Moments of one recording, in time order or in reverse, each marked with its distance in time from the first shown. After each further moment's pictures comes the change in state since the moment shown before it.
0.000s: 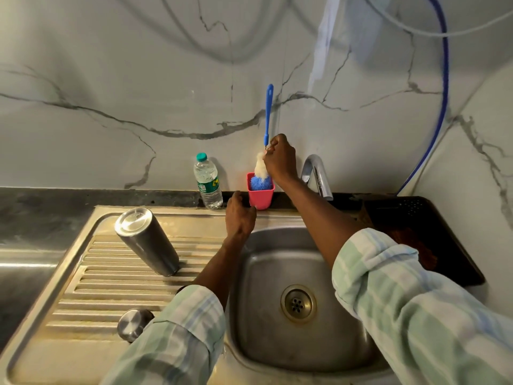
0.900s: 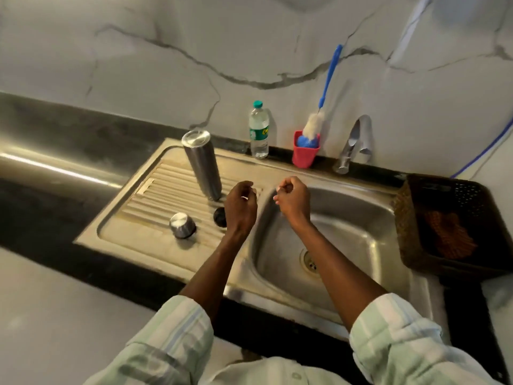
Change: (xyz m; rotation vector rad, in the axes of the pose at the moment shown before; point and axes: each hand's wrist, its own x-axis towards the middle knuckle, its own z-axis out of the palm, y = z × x) left_hand -0.165 -0.027 -0.089 -0.045 0.363 0.012; right_hand -0.209 0.063 0.032 0.267 -0.282 0.107
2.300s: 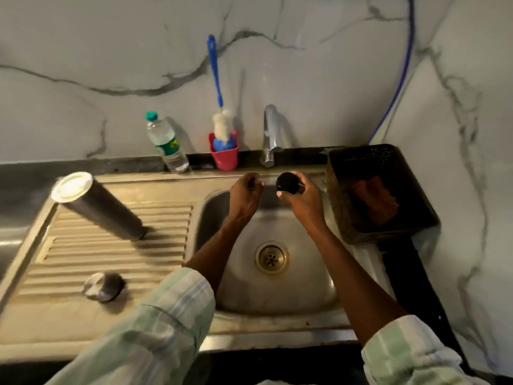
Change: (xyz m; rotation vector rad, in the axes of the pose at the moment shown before) left_hand 0.013 0.054 0.172 0.034 -0.591 0.039; right_hand 0.027 0.058 -0.160 0.089 0.207 0.215
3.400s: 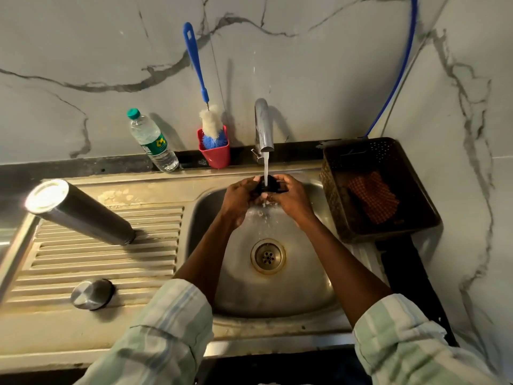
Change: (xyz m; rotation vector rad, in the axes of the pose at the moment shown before) left_hand 0.009 -0.002 0.009 -0.732 -0.286 -0.424; right_hand 0.030 0.016 0.012 -0.018 -0.199 0.082
